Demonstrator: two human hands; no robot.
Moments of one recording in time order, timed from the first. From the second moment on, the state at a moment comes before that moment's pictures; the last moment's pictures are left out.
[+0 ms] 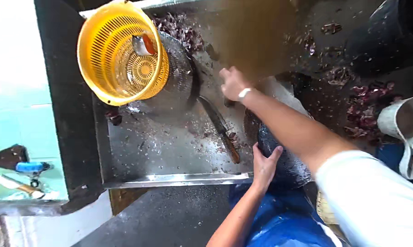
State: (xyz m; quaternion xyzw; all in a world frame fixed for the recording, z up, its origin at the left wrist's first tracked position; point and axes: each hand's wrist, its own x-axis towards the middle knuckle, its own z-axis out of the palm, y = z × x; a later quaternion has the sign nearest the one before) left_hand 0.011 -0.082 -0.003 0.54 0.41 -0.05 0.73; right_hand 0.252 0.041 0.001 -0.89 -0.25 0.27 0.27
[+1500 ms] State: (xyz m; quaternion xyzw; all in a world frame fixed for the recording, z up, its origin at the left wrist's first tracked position) left_hand 0.029 -0.174 0.036 0.68 0.50 0.01 0.53; right_hand 0.261 -0.285 0.040 -0.84 -0.32 0.12 0.42
